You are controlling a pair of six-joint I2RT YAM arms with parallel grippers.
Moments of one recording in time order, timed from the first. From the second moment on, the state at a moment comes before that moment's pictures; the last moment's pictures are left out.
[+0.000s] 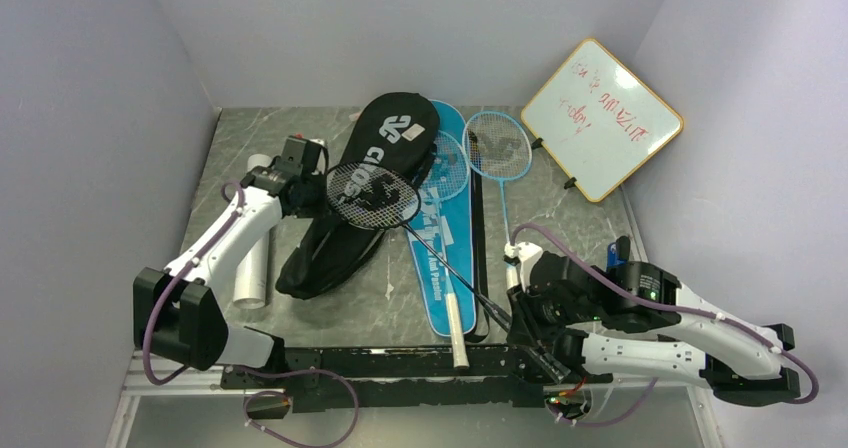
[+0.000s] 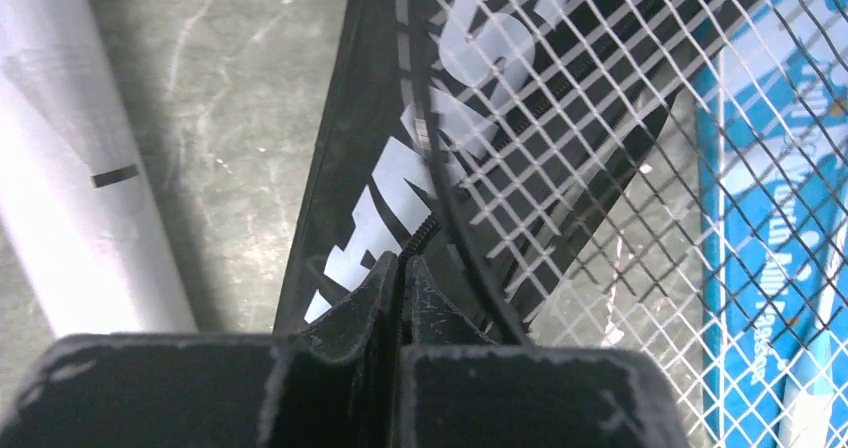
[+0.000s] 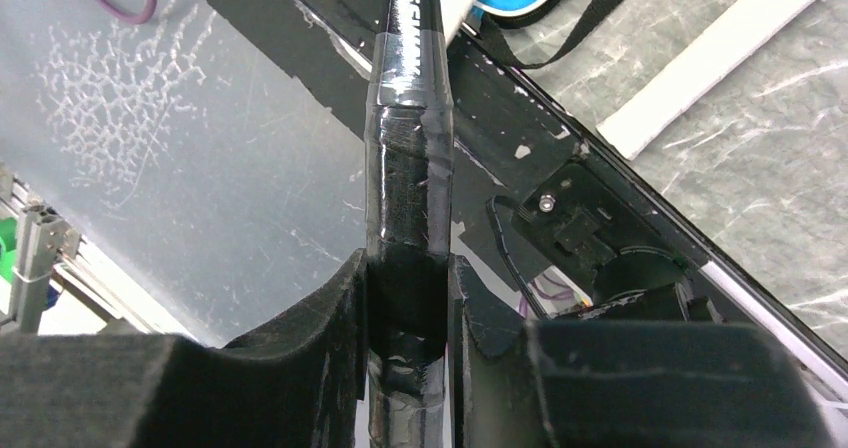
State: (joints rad) left arm -0.33 1.37 1.13 -0.76 -0.11 -0.33; right arm 1.24 0.70 1.06 -1.34 -0.01 0.68
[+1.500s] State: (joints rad) left arm -0.07 1.40 1.20 -0.70 0.07 -0.26; right arm 1.24 0.78 1.02 -1.38 -0.05 0.57
